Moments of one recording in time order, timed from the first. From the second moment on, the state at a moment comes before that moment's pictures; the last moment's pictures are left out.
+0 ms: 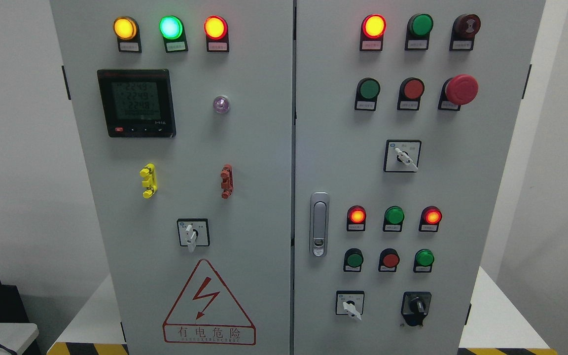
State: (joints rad) left arm 0.13 0.05 0.61 -1.54 0.00 -0.32 -0.22; right arm 0.12 0.12 0.00 -0.11 0.00 0.01 -0.06
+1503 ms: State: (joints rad) left arm 0.03 -0.01 0.23 -1.70 -0.06 -0.27 0.00; right arm 0.12 0.12 0.00 -0.11 0.00 0.01 -0.06
